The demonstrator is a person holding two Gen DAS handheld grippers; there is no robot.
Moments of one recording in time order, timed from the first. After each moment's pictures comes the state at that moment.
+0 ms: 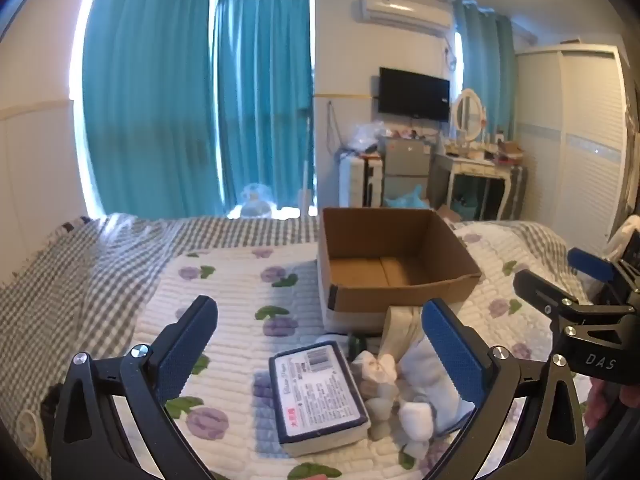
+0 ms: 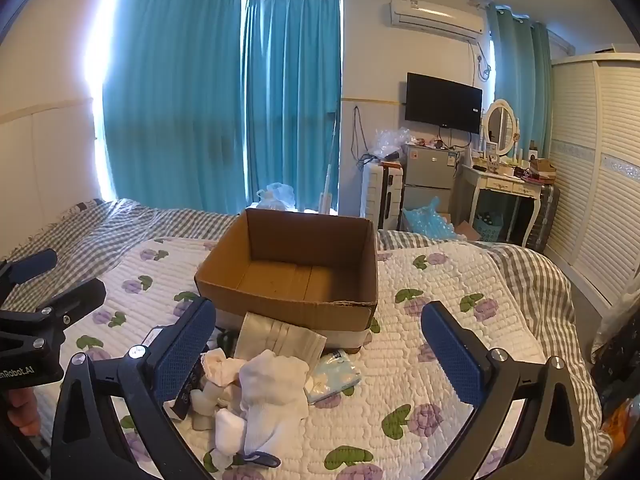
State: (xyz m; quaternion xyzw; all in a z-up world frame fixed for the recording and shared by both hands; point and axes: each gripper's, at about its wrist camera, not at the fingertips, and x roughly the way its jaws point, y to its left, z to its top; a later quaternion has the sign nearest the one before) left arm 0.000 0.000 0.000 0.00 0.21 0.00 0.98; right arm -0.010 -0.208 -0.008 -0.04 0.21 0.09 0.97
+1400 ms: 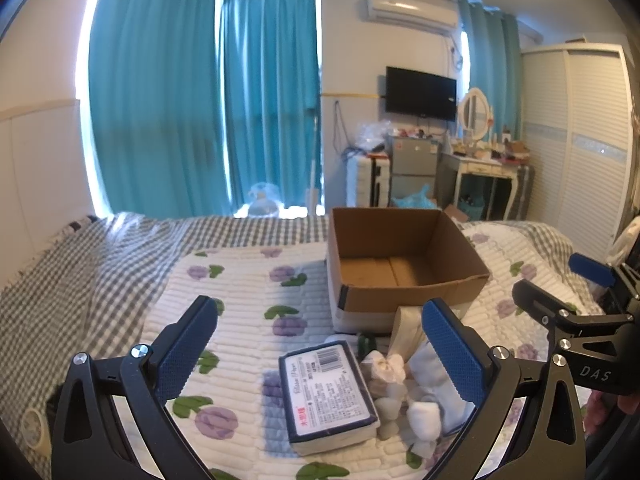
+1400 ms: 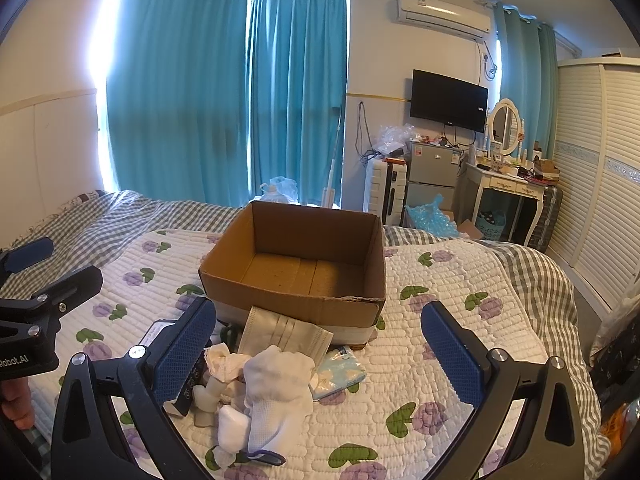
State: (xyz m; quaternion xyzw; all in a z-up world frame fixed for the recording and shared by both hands) left arm -0.001 0.005 0.002 0.00 0.22 0.01 0.98; right arm -0.008 -0.204 -0.015 -0.05 0.21 0.10 0.97
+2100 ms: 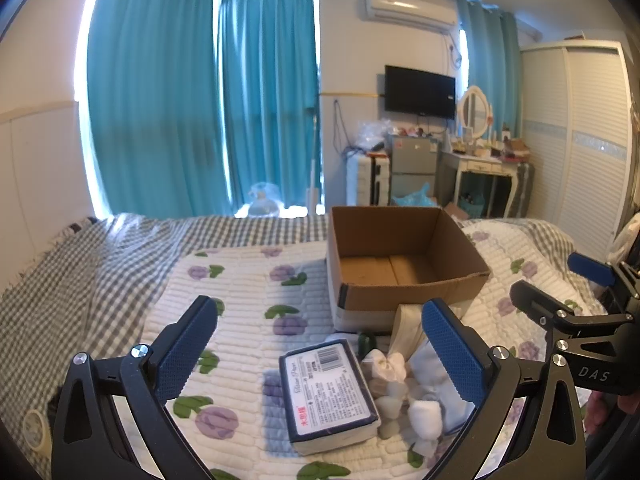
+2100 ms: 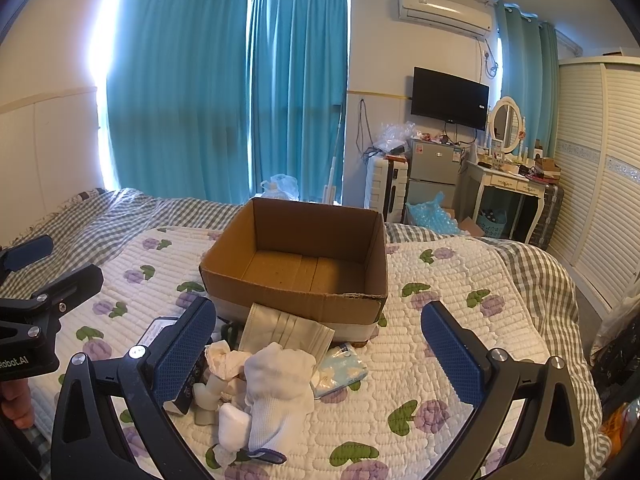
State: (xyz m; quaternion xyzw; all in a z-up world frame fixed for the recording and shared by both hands) left arm -0.001 0.006 0.002 0.00 0.22 0.01 0.98; right arm -0.007 -0.203 -0.018 -0.05 0.22 0.10 0.97
